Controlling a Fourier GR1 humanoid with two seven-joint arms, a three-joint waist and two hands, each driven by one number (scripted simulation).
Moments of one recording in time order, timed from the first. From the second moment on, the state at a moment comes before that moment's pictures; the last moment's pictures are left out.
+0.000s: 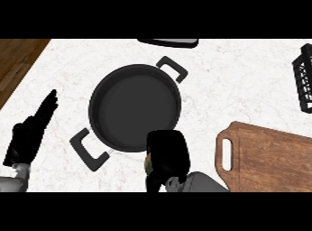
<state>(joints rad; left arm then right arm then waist) -0.07 0.44 -0.13 -1.48 0.06 0.15 0.10 -0.44 -0.02 0.81 -1.51 0.81 0.17 0.99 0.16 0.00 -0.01</state>
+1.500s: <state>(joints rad) -0.05 0.43 -0.08 -1.47 0.05 0.18 0.11 -1.08 -0.01 0.85 -1.47 0.96 -0.13 1.17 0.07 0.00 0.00</state>
